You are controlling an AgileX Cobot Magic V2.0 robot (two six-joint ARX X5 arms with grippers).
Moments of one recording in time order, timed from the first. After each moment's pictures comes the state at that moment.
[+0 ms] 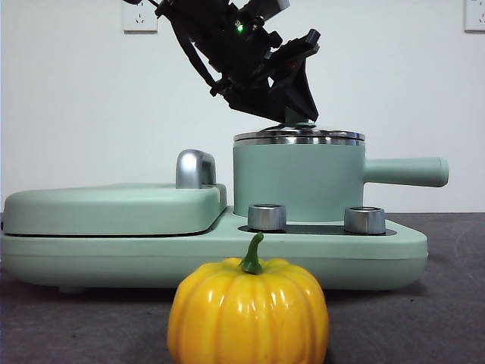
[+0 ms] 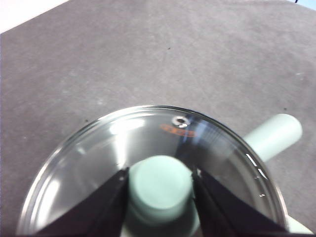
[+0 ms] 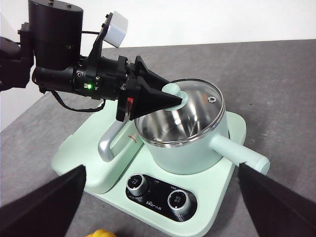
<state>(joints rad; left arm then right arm) -0.70 1.81 1.45 -0.16 0.21 0.12 0.07 0.49 0.87 -0.73 -0.56 0.17</state>
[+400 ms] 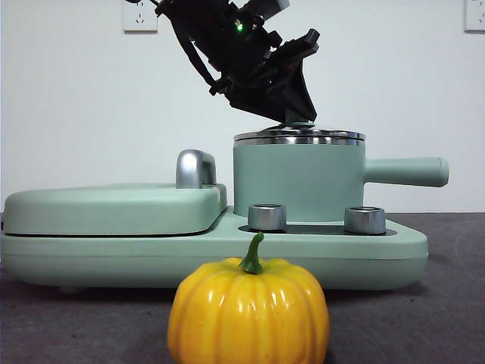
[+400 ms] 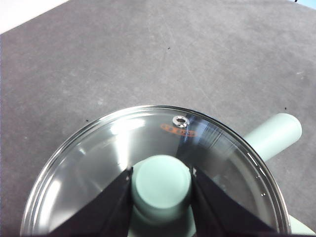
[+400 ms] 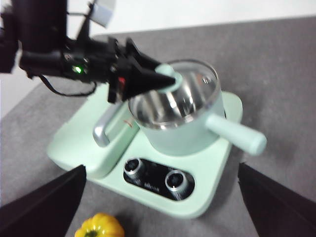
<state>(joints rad) -0.70 1.81 1.46 -0.18 0.20 0.12 0.07 0.49 0.87 -0.80 -0.54 0.17</state>
